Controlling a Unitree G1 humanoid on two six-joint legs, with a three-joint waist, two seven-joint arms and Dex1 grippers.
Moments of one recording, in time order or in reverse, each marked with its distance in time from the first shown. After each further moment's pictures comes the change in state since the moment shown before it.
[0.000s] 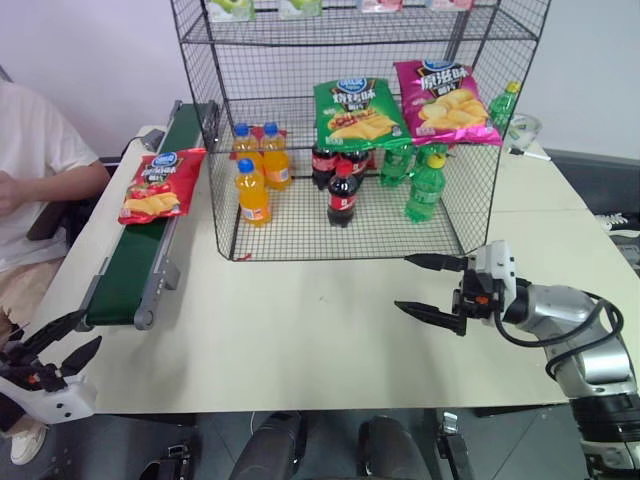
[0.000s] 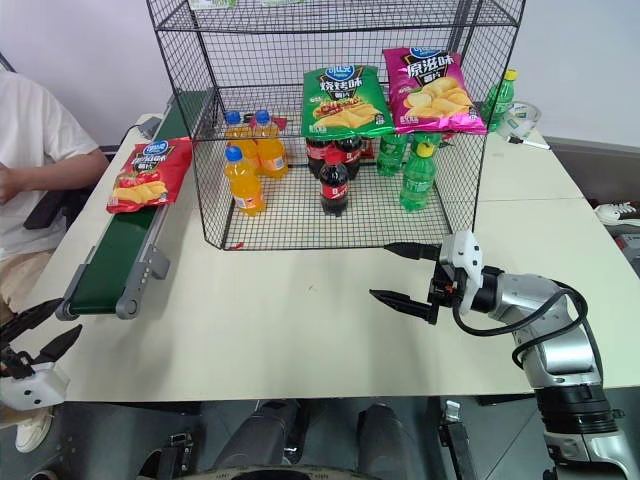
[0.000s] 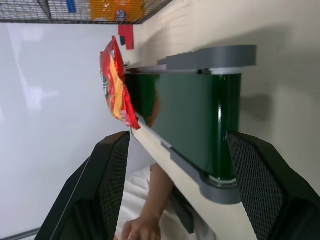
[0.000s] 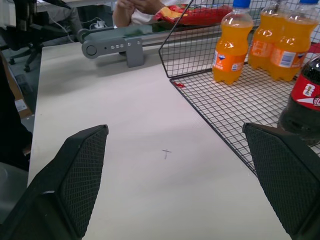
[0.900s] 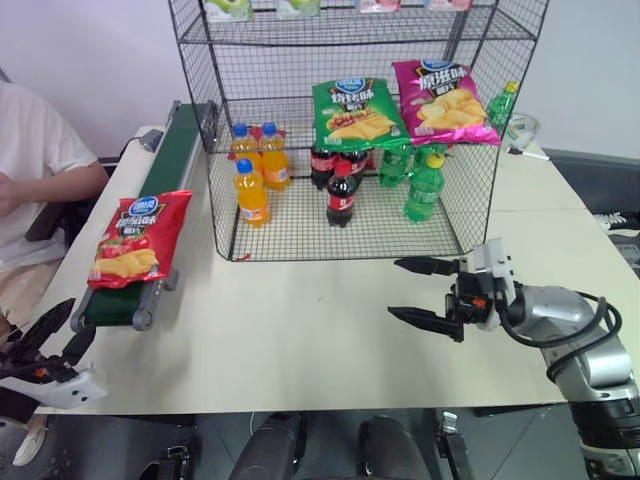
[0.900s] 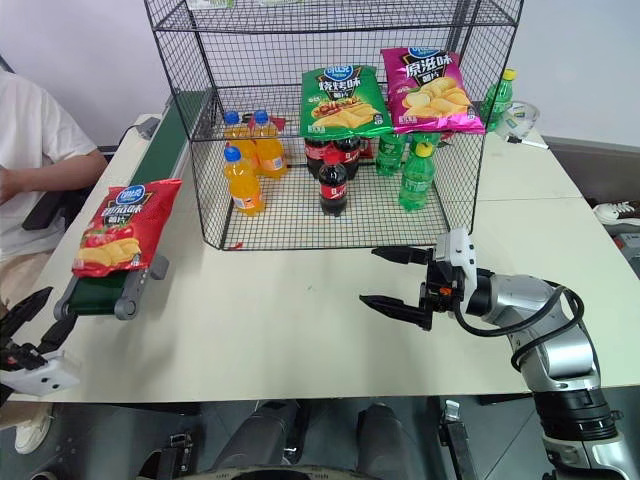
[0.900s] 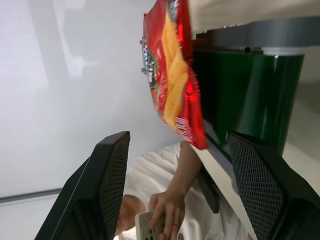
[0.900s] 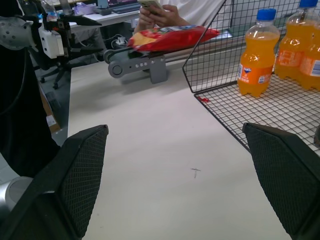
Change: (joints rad) left arm 0.034 -0.024 -0.127 -0.116 0.022 0.287 0.236; right arm 0.009 0.007 0.001 -0.107 0.086 0.133 -0.002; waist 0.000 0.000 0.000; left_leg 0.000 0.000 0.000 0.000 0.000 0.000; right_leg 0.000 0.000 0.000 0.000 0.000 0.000
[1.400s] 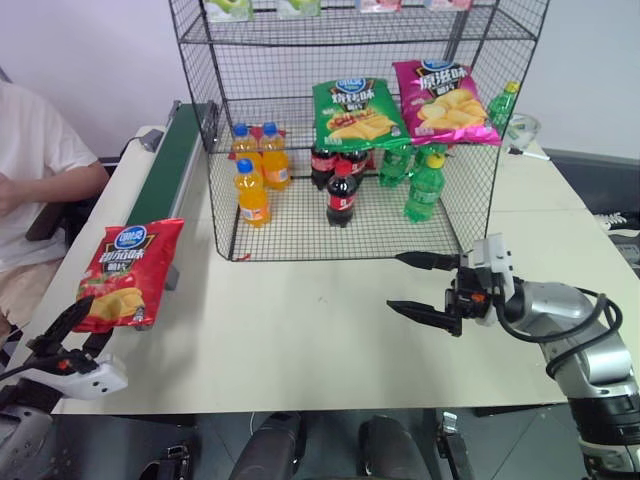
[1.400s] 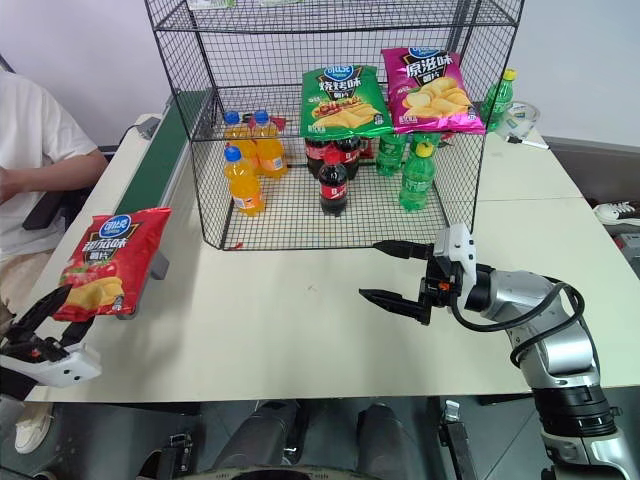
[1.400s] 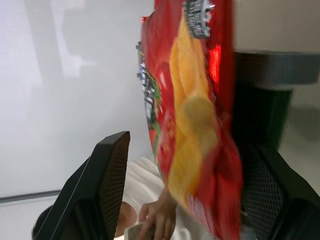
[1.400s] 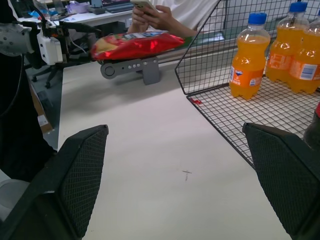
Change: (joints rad) left arm -0.074 -0.009 -0.105 -0.015 -0.017 0.071 0.005; right arm -0.013 0.000 0.000 0.000 -0.009 0.000 -0.021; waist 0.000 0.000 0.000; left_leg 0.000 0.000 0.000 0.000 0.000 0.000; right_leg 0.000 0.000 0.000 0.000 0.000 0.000
